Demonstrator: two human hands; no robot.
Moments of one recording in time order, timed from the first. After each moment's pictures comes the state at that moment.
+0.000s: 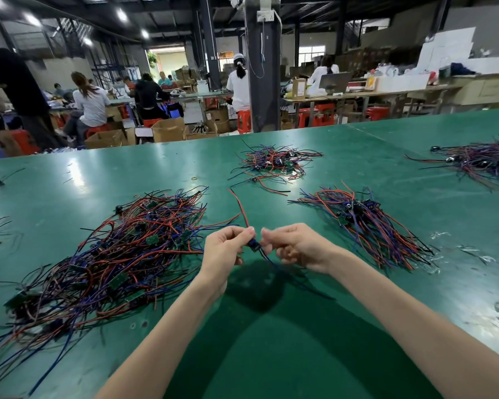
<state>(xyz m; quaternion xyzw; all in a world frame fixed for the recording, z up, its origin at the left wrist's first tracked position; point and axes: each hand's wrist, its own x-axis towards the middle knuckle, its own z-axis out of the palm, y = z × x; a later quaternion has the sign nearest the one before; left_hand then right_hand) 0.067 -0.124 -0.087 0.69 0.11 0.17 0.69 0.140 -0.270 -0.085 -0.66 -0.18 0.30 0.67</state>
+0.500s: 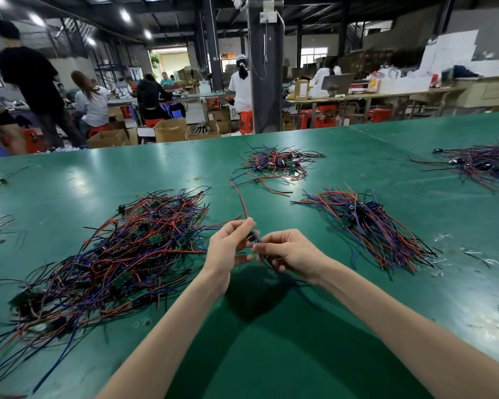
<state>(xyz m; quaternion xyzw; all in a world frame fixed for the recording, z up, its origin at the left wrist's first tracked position) 0.073 -0.117 -0.090 0.62 0.09 0.12 0.77 0.120 -0.250 -0.088 -0.68 -0.23 0.22 0.66</state>
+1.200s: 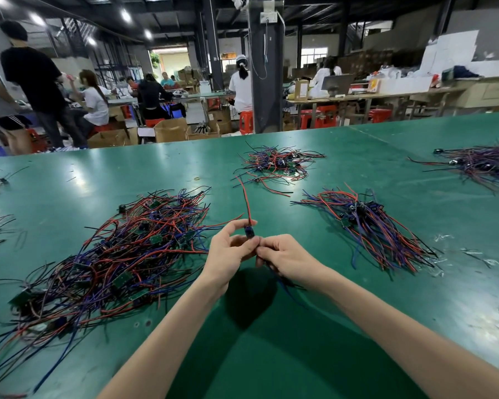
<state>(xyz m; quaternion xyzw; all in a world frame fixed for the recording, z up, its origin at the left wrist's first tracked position) 0.078 -0.113 -0.104 0.67 0.03 0.14 0.73 0.116 -0.246 -0.099 -0.78 -0.30 0.14 0.53</state>
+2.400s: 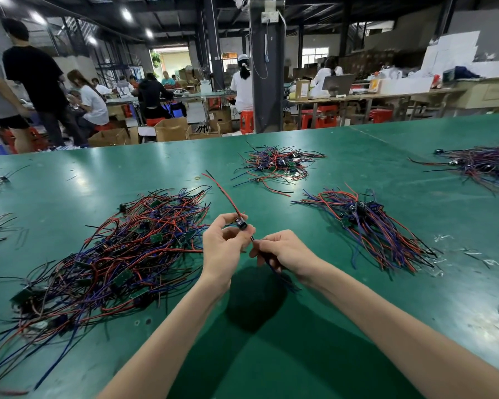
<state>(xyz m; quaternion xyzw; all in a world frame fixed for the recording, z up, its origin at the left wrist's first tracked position) 0.075 -0.119 -0.093 0.64 0.09 0.26 0.71 0.118 -0.241 -0.091 -0.74 -0.21 0.20 0.61</state>
